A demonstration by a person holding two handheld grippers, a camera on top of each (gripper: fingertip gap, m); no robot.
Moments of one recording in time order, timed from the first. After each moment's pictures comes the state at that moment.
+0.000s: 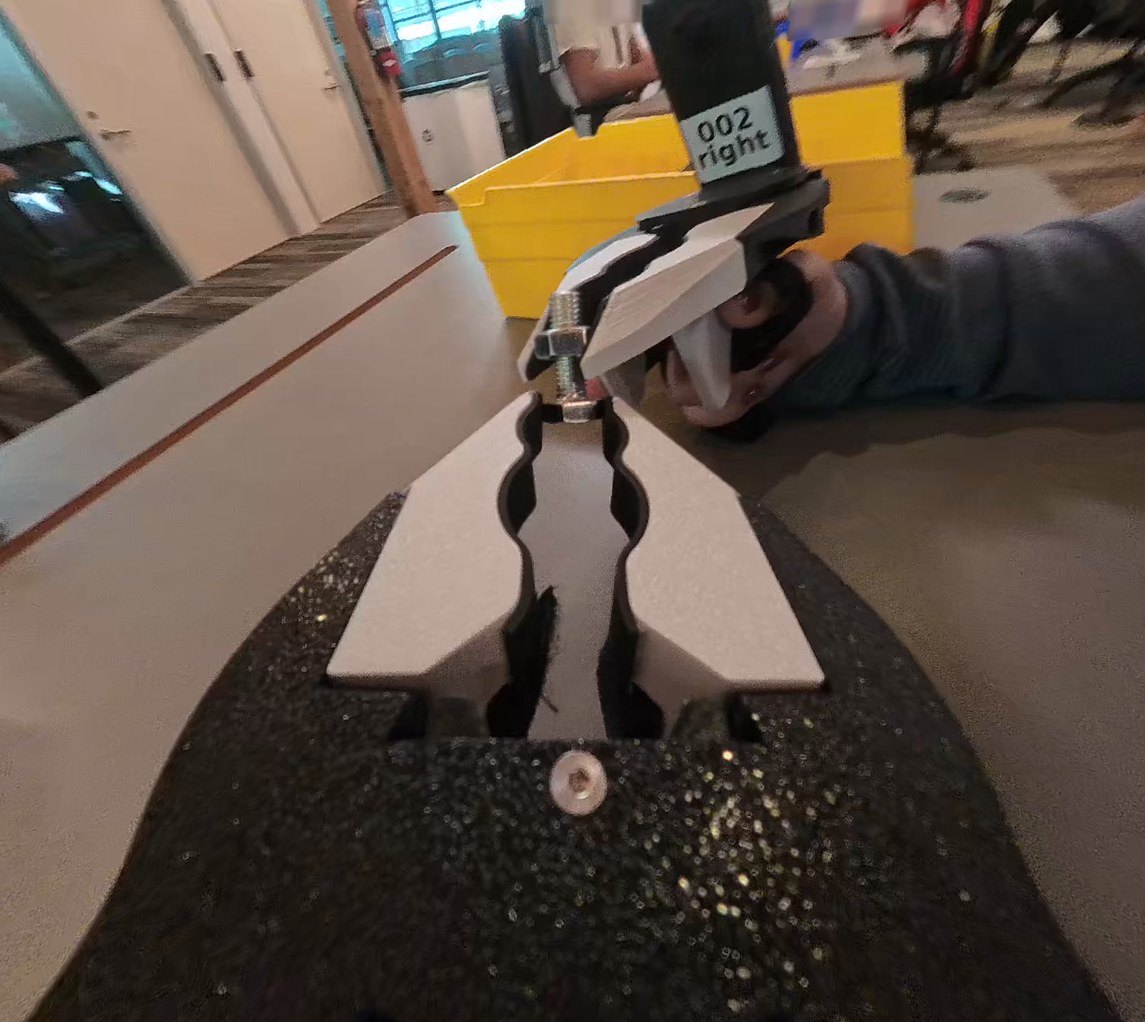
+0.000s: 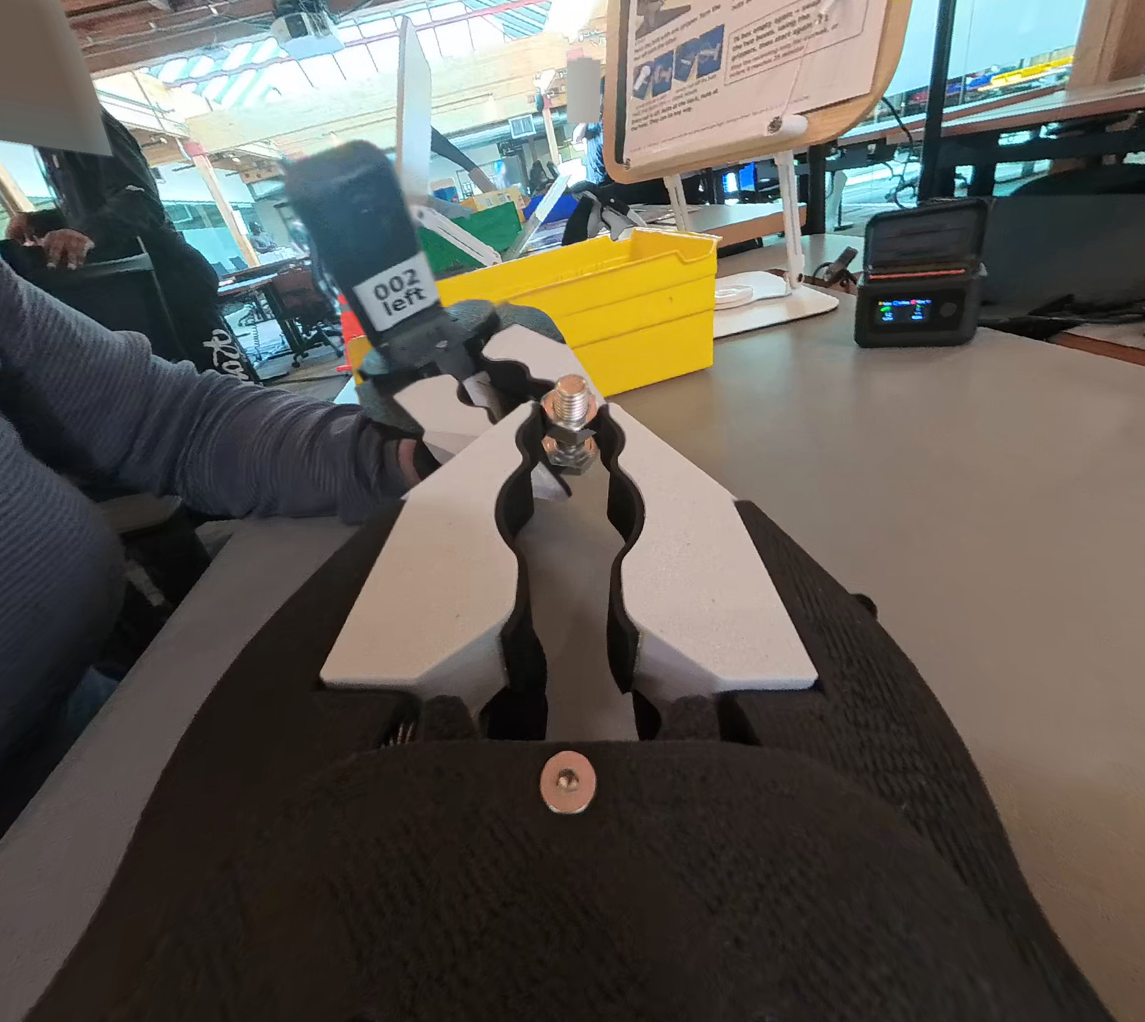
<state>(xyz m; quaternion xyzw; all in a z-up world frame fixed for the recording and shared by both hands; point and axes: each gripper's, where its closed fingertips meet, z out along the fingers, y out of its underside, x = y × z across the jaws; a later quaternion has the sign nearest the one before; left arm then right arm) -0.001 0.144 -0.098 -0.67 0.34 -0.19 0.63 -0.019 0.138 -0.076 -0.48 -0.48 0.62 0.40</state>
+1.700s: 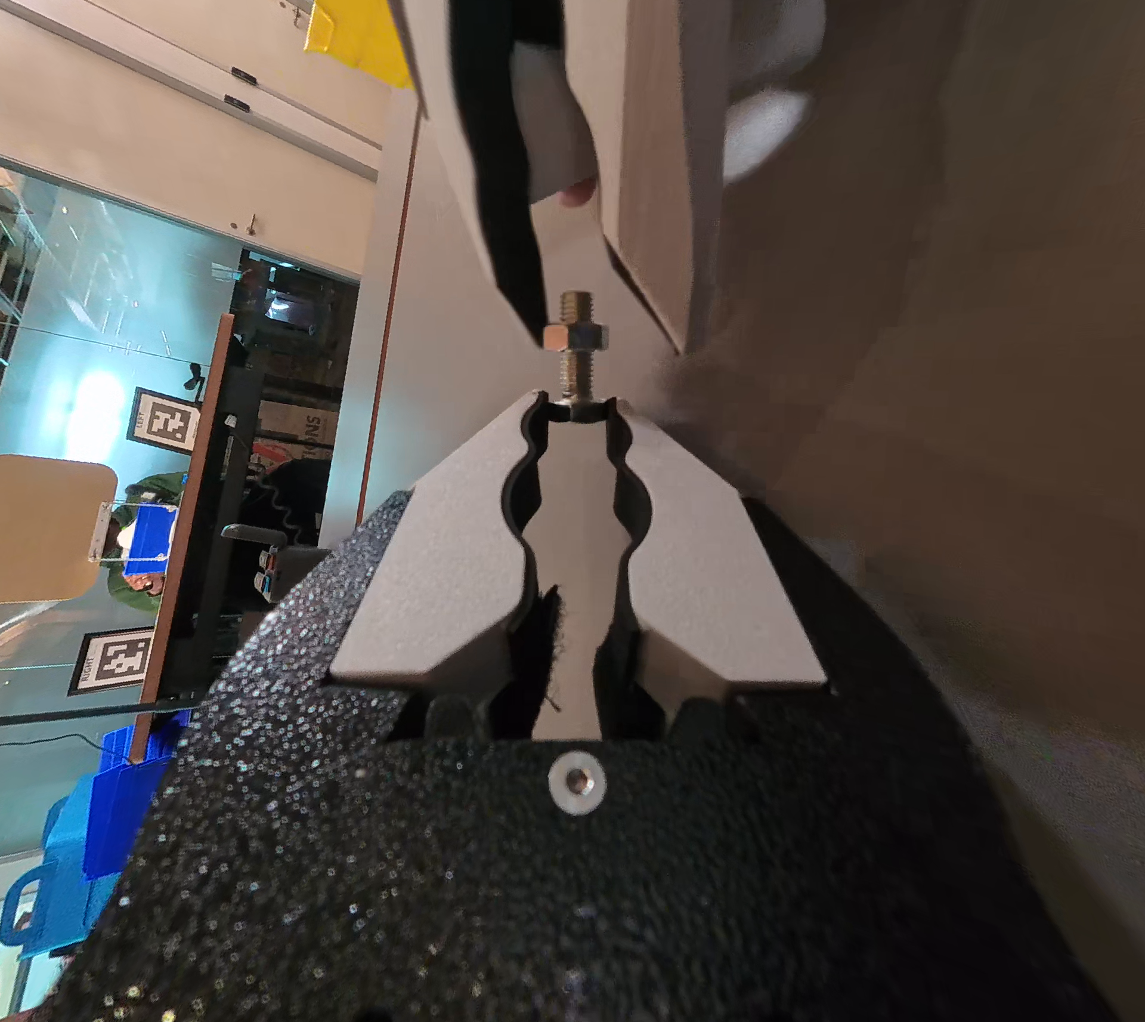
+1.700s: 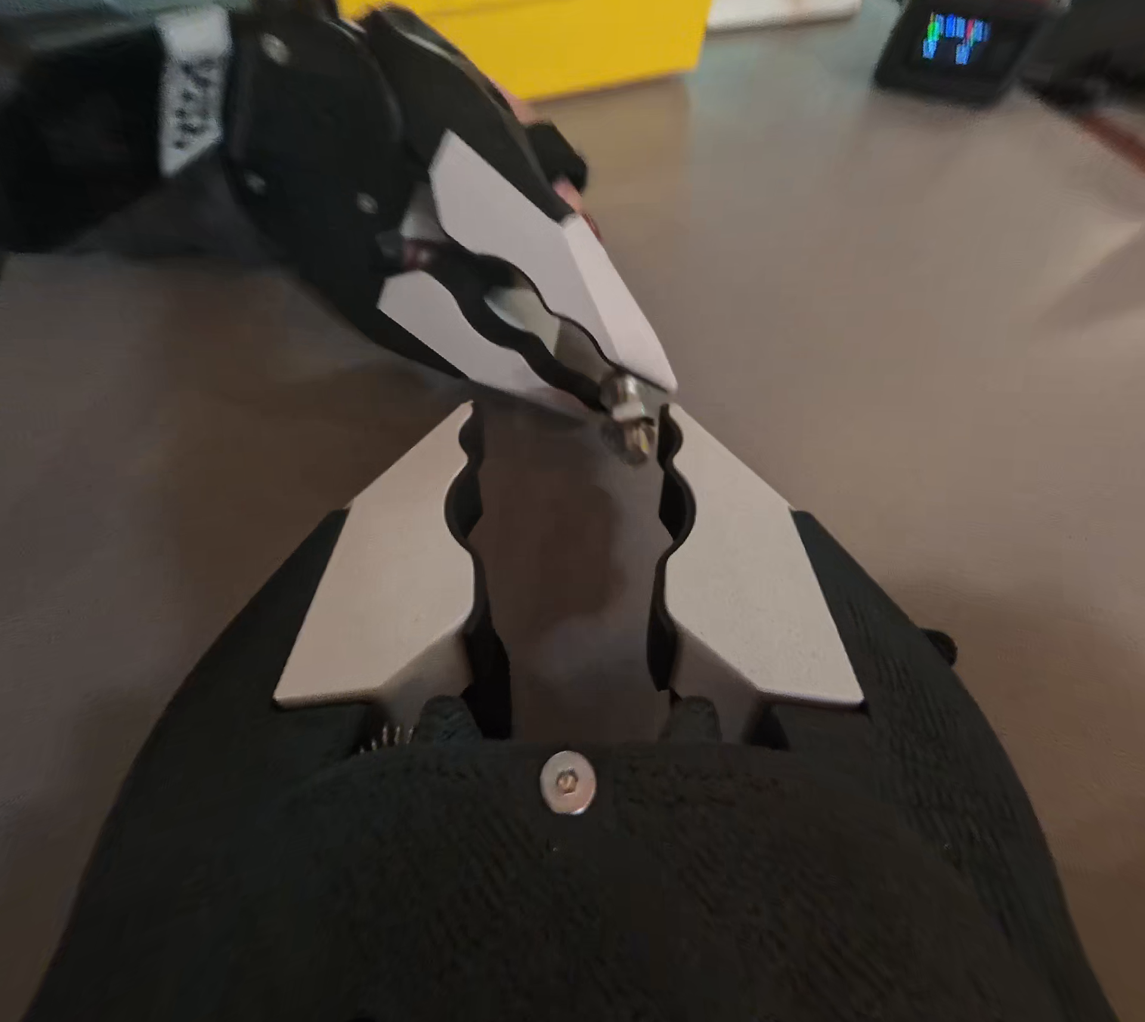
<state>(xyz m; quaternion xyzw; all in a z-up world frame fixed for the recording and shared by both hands) -0.017 0.155 -0.168 -0.61 0.57 0.16 0.53 -0.016 0.126 -0.148 -0.58 -0.63 0.38 0.34</state>
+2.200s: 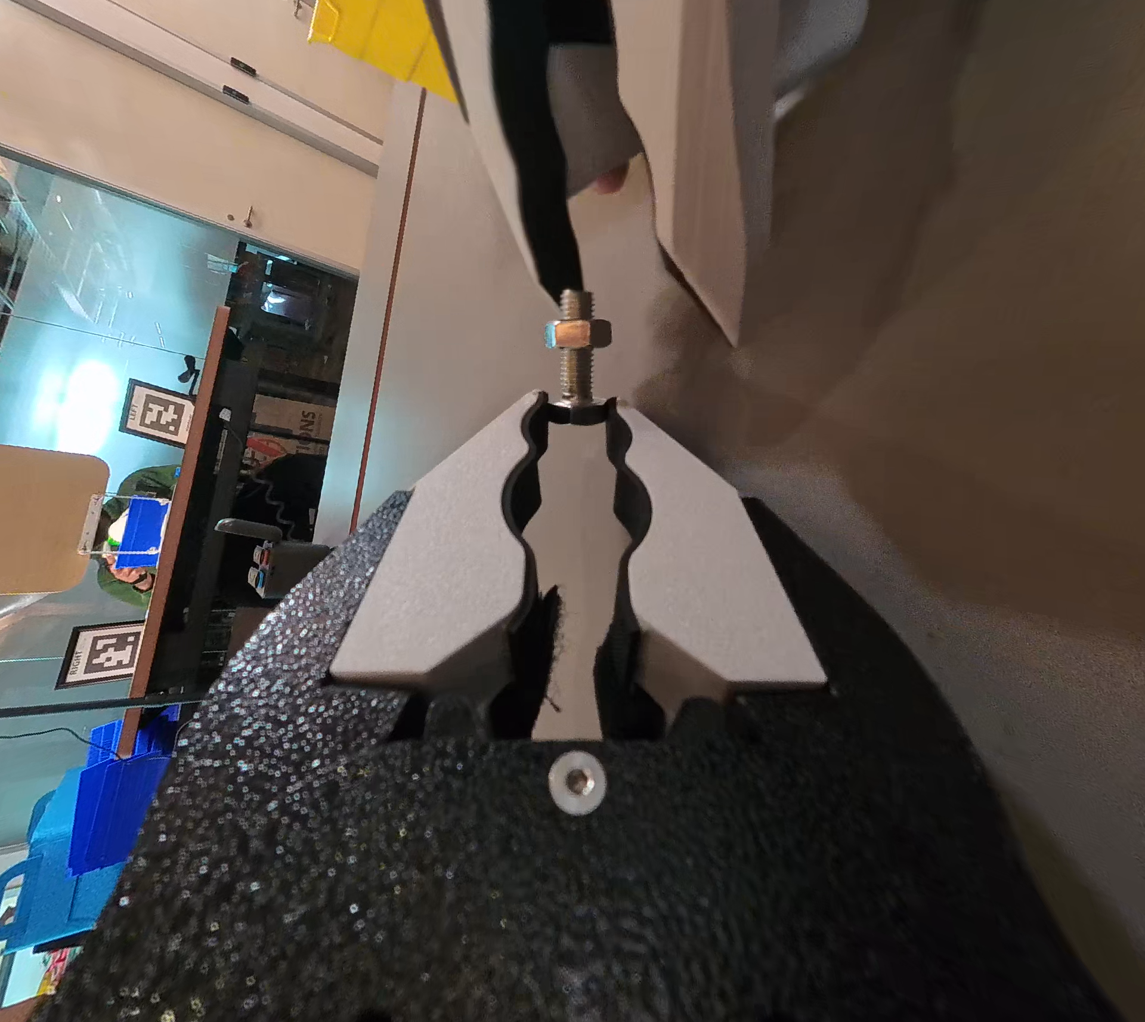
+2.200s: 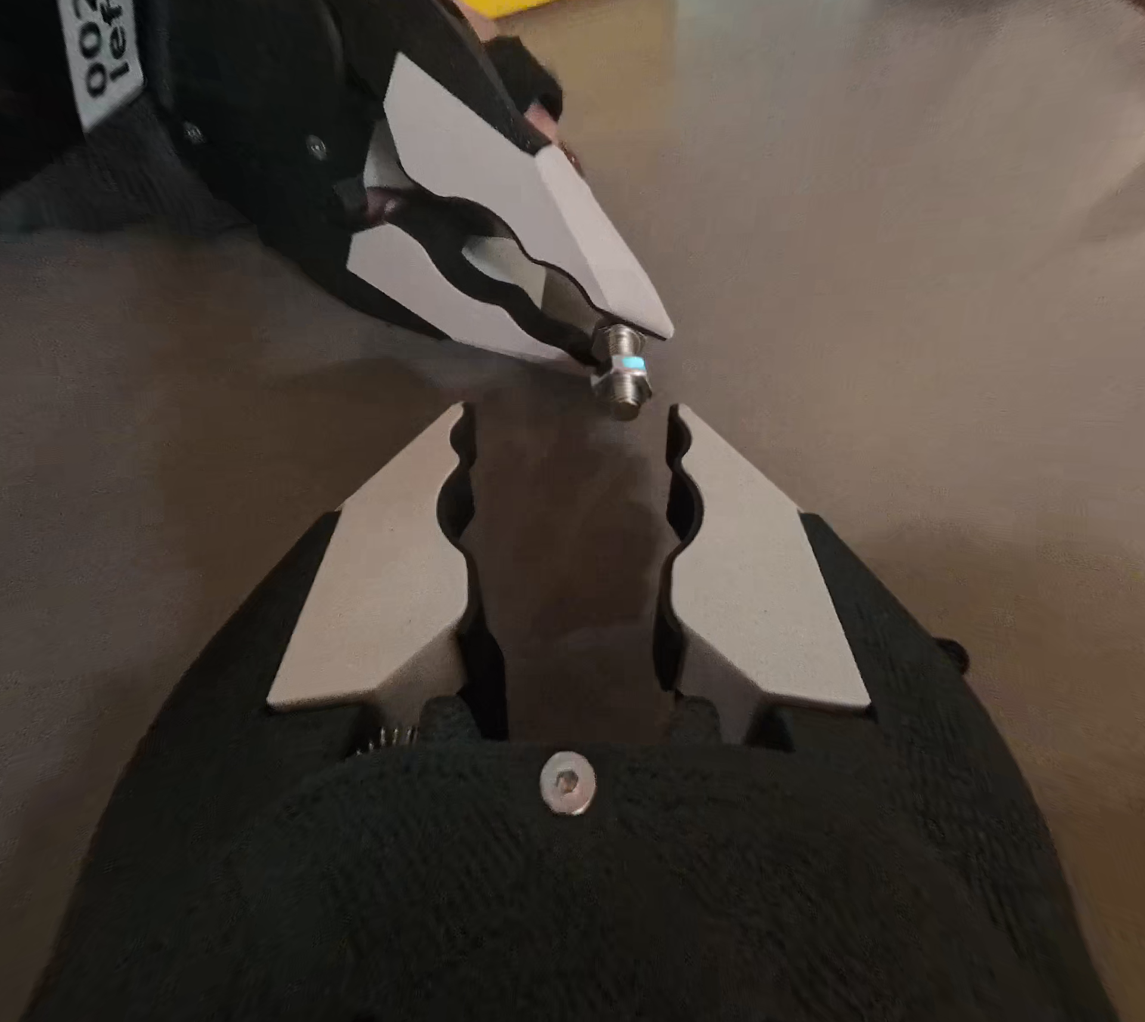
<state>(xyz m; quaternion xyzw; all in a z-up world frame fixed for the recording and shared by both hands) -0.019 0.158 -0.168 -0.61 0.57 0.16 0.53 -0.010 0.130 -0.162 -0.62 -0.63 0.36 0.30</state>
